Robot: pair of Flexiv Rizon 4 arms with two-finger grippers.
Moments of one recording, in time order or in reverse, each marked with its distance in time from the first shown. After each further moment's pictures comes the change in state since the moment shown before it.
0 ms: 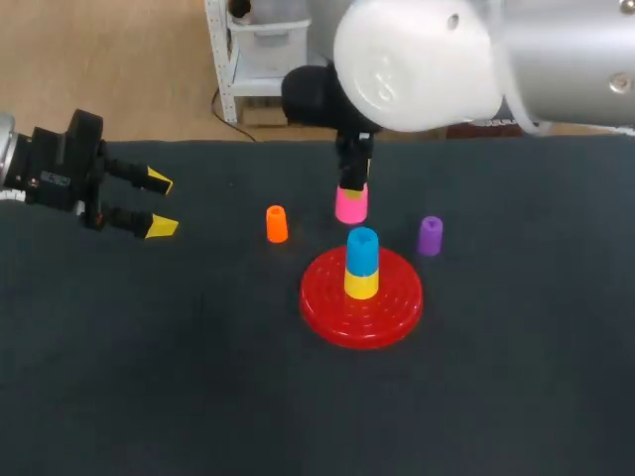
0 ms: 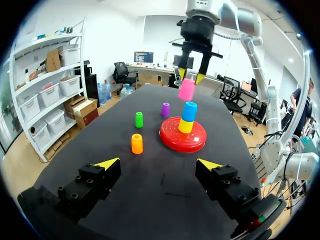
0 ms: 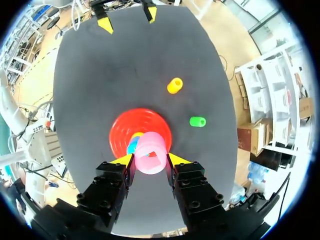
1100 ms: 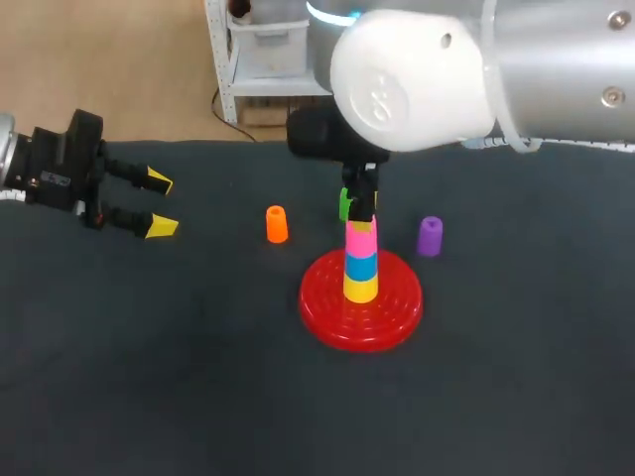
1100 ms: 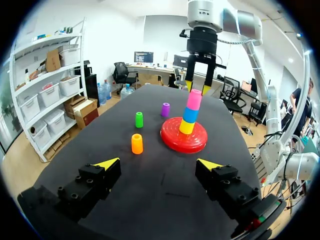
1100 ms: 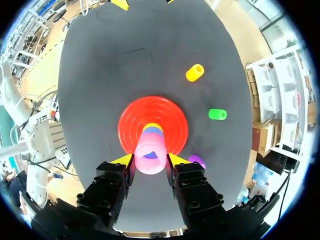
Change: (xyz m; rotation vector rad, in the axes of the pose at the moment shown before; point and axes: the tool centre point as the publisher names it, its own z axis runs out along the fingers) left arm 0.000 0.000 0.000 0.000 0.000 0.000; right arm 0.014 0.030 0.024 -0.069 0.055 -0.042
